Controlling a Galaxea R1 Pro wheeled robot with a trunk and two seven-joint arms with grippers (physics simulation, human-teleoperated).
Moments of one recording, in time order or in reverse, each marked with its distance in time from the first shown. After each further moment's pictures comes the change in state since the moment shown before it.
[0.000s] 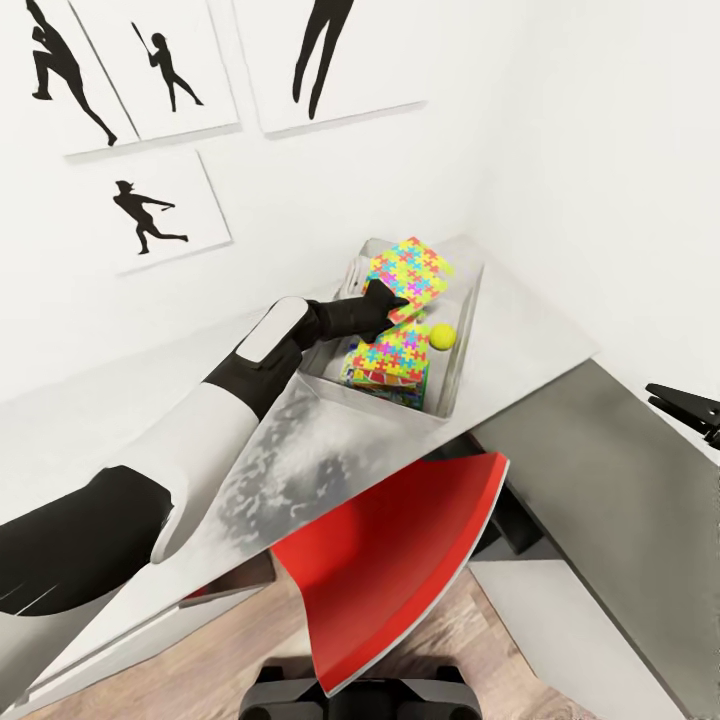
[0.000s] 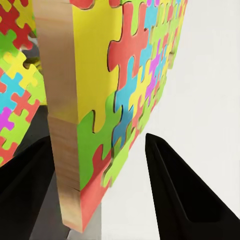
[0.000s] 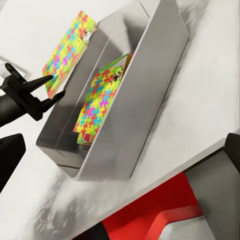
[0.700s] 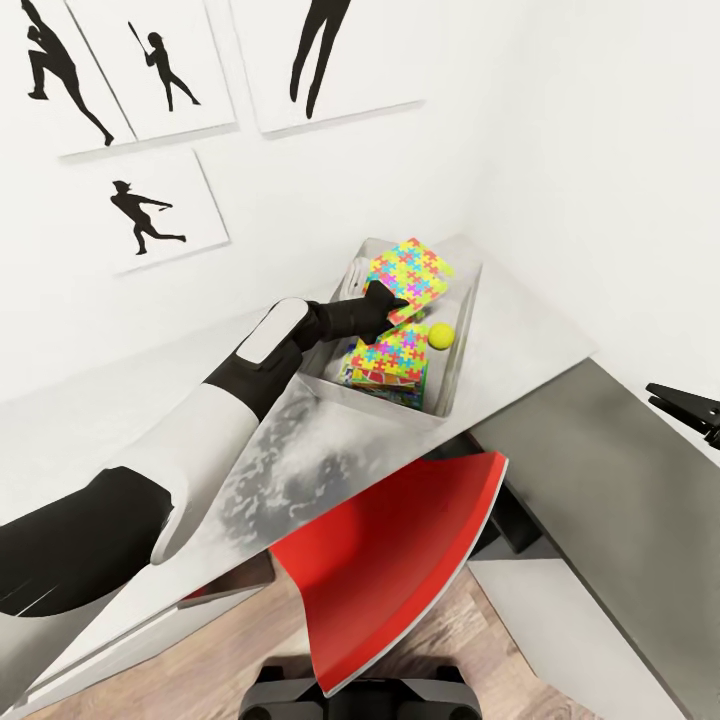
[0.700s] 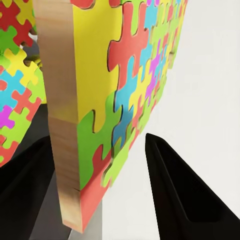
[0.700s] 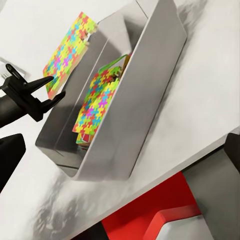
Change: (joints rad) left arm 0.003 0.000 -0.001 0.000 -0.001 -0.003 0.001; right arm 0.000 0.000 -0.001 0.000 0.000 0.000 0.000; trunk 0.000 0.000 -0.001
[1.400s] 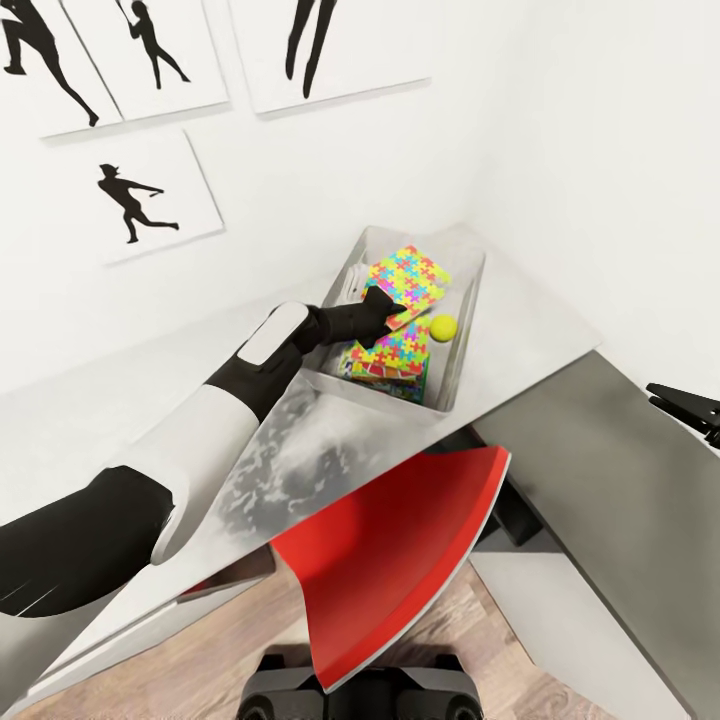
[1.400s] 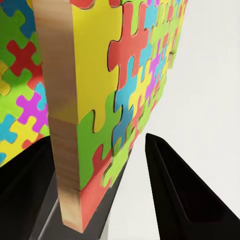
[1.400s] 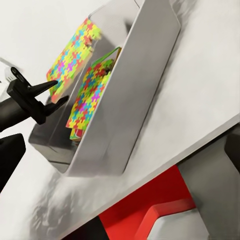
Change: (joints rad) left arm 0.001 0.000 -0.001 0.028 0.000 0.002 0.000; right arm 0.000 -0.002 0.000 0.000 0.000 0.000 0.000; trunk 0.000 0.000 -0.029
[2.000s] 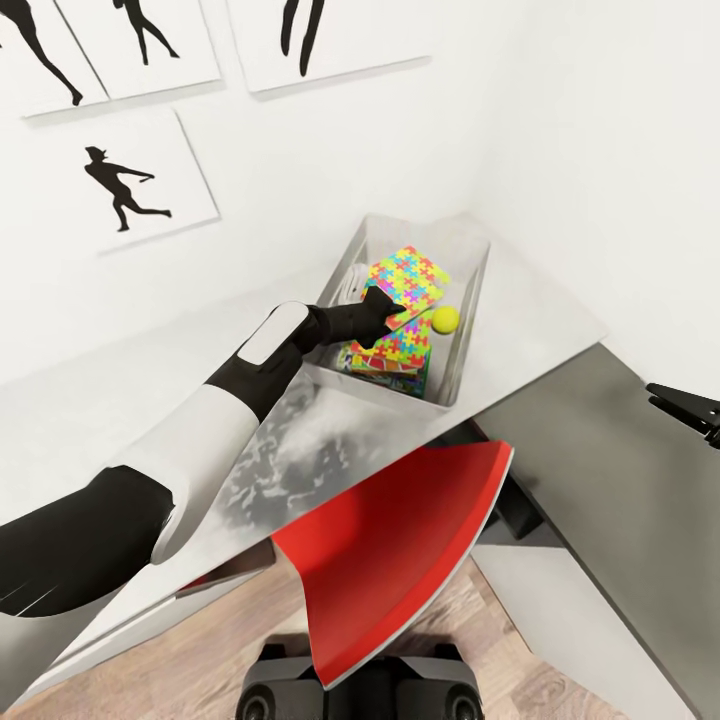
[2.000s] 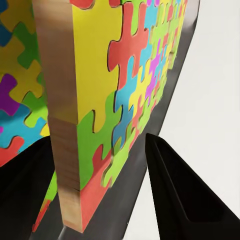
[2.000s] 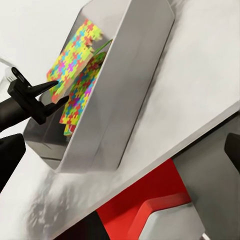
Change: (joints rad) left arm -0.001 0.000 -0.001 0.001 0.001 -0.004 0.008; right arm 0.000 0.000 0.000 0.000 0.000 0.000 0.000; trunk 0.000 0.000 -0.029
